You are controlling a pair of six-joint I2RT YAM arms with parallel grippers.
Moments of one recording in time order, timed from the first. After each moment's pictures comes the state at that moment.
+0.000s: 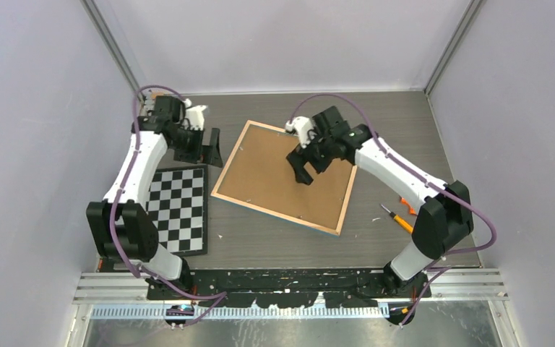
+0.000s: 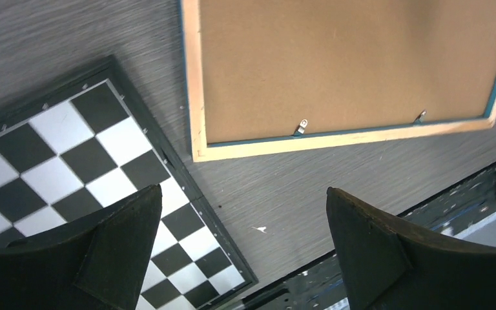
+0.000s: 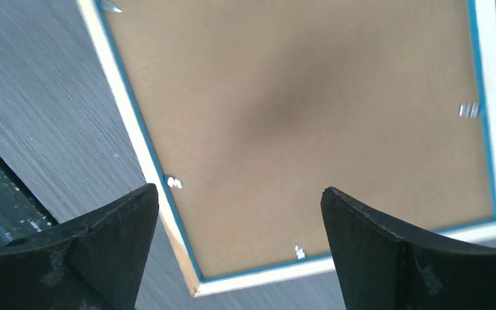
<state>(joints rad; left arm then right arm) -0.02 1.52 1.43 -1.00 0.42 0.11 0.61 1.60 1.38 -0.71 -0.25 -0.28</state>
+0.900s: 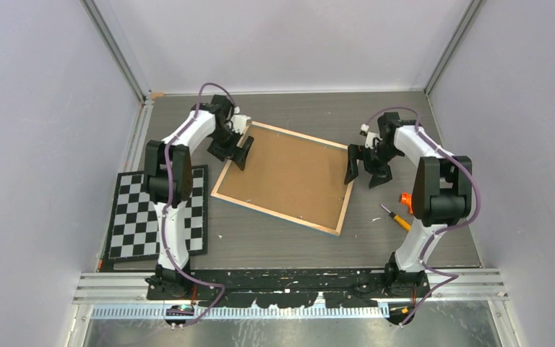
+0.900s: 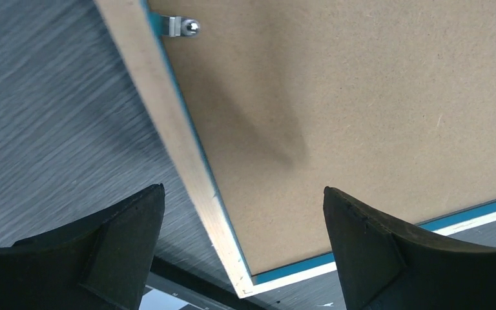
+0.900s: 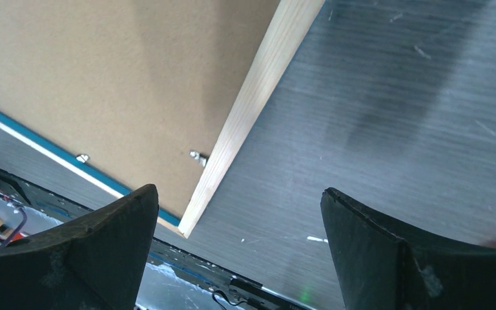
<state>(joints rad) -0.22 2.14 1.77 -0.98 0.26 0.27 0.01 1.79 1.30 -0.96 -0.39 -0.01</state>
